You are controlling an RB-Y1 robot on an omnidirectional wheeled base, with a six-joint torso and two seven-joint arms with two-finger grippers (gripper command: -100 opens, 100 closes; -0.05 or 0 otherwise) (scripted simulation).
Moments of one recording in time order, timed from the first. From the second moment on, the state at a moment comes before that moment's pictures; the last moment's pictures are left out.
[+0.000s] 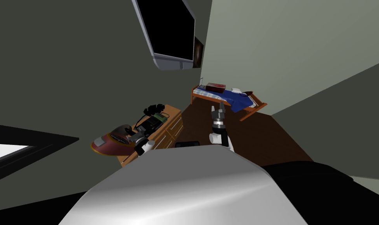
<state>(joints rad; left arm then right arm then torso) 0.14 0.06 0.52 -1.19 0.70 -0.64 0.94 0.46 -0.01 0.05 -2.22 -0.03 -0.36 -0.14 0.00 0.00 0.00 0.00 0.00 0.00</state>
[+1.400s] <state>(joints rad) 0.13 0.01 0.55 -1.19 0.72 -0.62 0.96 0.46 -0.01 0.05 -2.22 -0.03 -0.36 -0.14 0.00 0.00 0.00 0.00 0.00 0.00</state>
